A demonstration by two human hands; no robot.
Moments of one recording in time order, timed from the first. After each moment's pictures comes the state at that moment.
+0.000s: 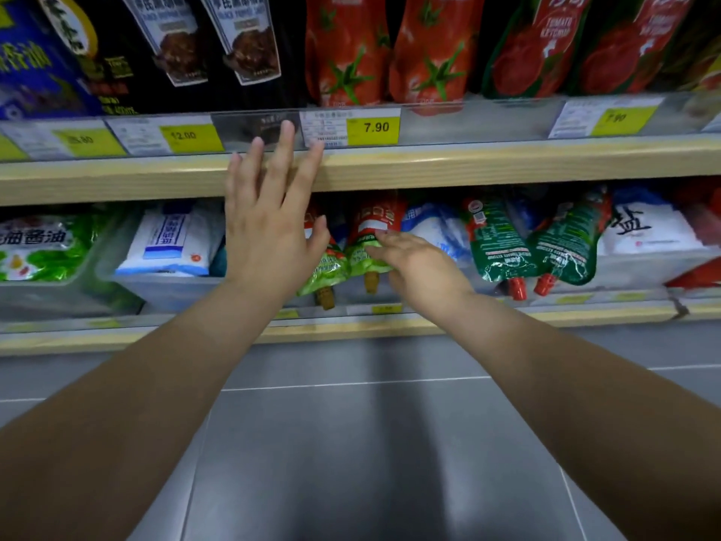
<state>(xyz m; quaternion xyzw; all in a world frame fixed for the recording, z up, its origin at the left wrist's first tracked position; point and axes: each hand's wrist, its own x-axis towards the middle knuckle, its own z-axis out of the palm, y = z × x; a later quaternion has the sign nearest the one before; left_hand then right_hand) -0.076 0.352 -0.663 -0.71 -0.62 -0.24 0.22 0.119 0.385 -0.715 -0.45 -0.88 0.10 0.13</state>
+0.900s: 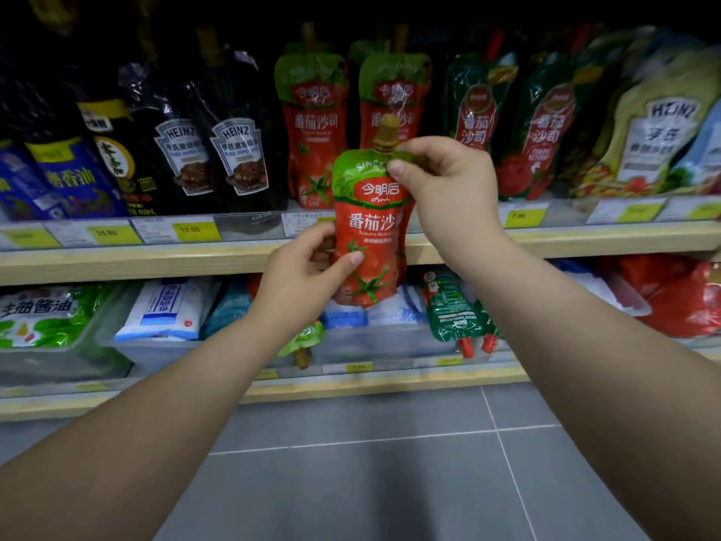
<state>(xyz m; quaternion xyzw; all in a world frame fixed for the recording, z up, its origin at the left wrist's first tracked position) -0.015 0.345 -0.598 -0.63 -0.49 -0.52 -0.29 0.142 0.385 -0.518 -0.44 -0.63 0.28 0.57</state>
